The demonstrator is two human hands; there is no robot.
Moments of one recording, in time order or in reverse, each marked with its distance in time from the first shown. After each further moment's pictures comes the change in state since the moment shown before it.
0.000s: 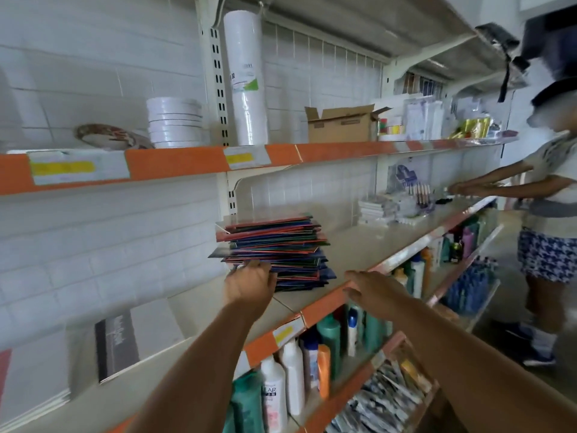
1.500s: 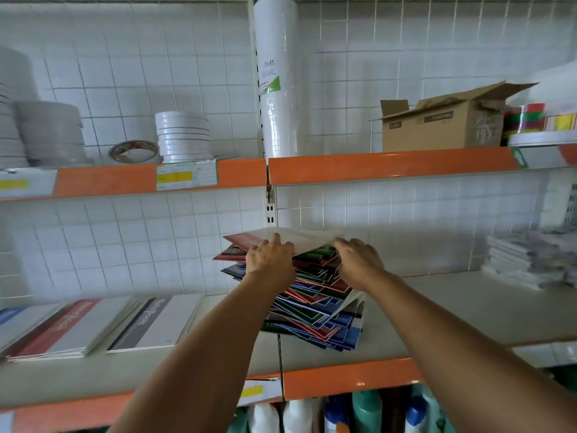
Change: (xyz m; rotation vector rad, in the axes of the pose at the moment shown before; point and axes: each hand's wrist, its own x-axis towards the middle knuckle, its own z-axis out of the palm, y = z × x) left_hand 0.153 0.093 0.006 0.288 -0.133 -0.452; right_hand 0.238 0.038 -0.016 0.291 0.181 -0.567
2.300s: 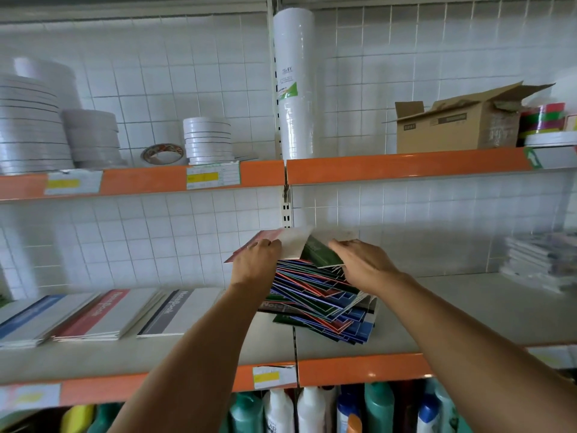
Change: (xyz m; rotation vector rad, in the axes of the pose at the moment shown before) left_hand -0.042 -0.040 -0.008 0.026 0.184 -0.058; right_hand -0.026 -0.019 -0.020 -0.110 -0.002 -0.251
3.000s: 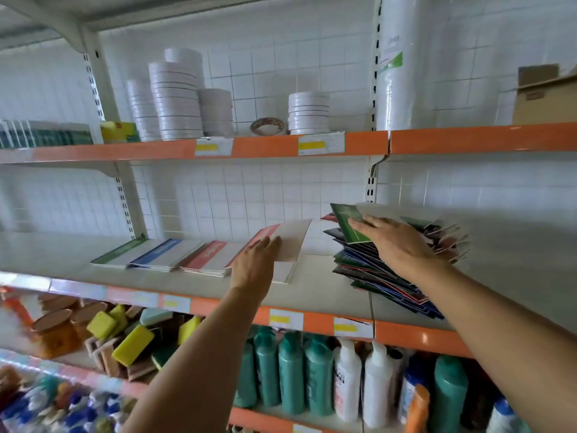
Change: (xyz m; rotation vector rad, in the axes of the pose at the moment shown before) left_hand -0.124 -0.115 -0.015 0.020 -0.034 -0.283; right_hand -0.005 -0.104 -0.008 -0.111 0.007 -0.175
